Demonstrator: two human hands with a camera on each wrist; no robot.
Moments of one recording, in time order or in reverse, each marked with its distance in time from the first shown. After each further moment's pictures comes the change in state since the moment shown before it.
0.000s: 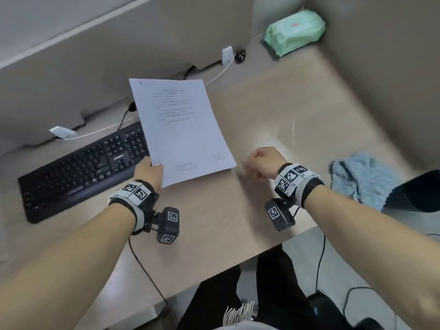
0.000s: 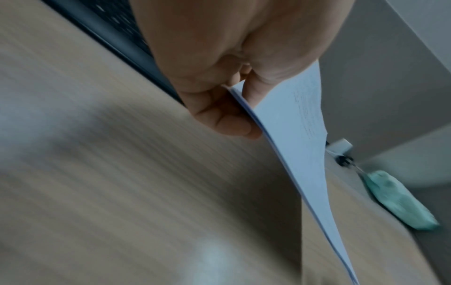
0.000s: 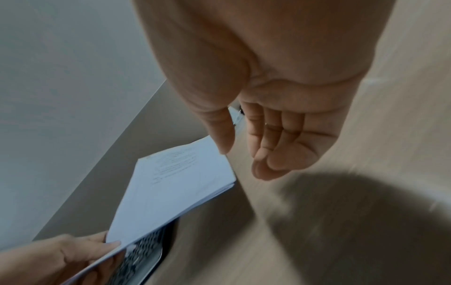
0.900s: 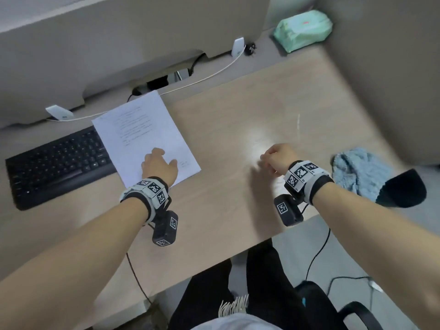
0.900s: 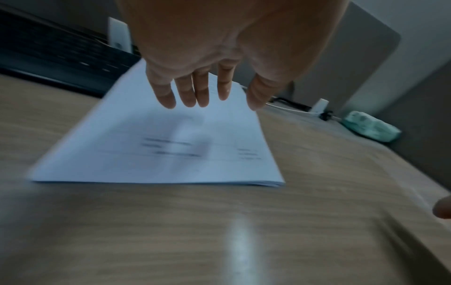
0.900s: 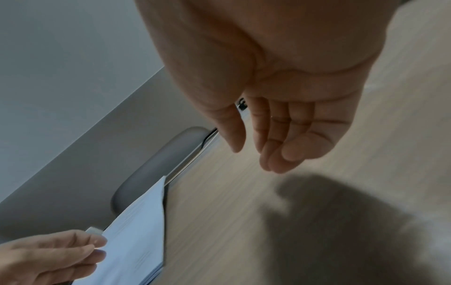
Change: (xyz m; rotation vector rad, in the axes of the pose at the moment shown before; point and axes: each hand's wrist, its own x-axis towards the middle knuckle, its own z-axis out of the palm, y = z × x) left_hand -0.002 -0.035 0.010 0.187 -0.011 0.105; right_hand -0.005 0.014 0.007 -0.220 0.224 0.083
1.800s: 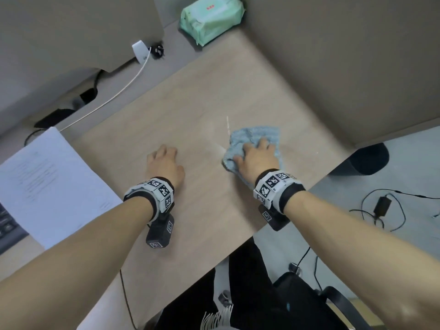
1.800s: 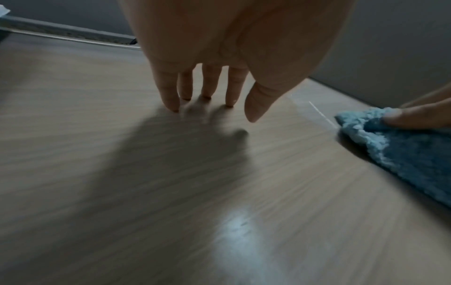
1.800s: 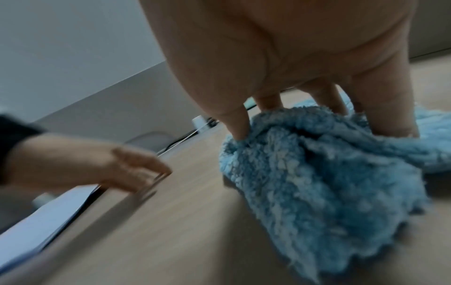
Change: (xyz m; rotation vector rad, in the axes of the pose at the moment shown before) left_hand 0.002 0.176 0.139 0.514 -0.212 0.382; right_hand 0.052 0.069 -0.090 -0.578 0.126 -0.025
